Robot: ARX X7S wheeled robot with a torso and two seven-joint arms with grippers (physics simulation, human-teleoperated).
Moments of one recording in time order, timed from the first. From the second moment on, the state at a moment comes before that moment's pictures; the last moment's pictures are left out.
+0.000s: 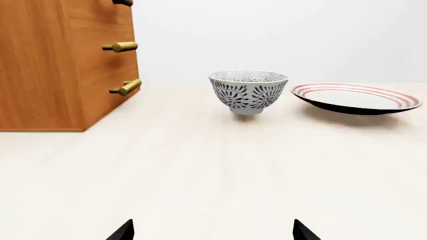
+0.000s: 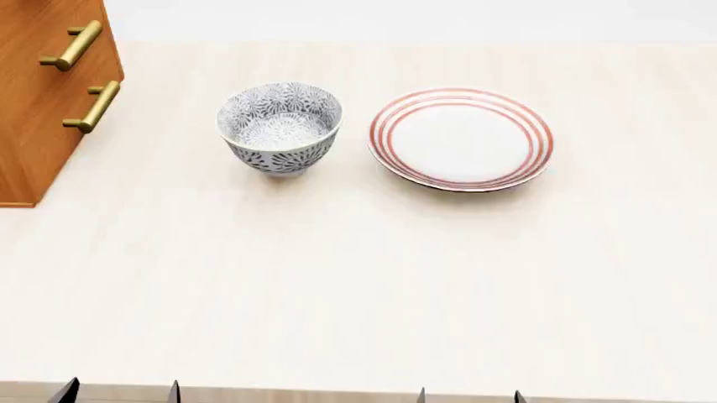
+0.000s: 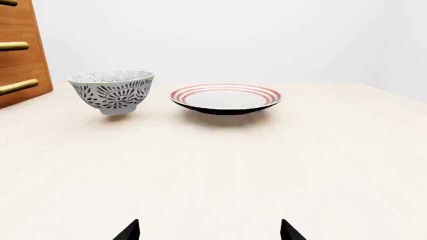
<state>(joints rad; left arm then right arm) 0.00 0.00 0.00 0.00 0.00 0.00 0.00 0.00 0.00 0.00 0.00 0.00 0.00 0.00</state>
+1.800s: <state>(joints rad) 0.00 -0.12 0.15 -0.01 -0.16 0.02 -0.10 0.00 0.12 -0.15 -0.01 0.15 0.01 0.14</state>
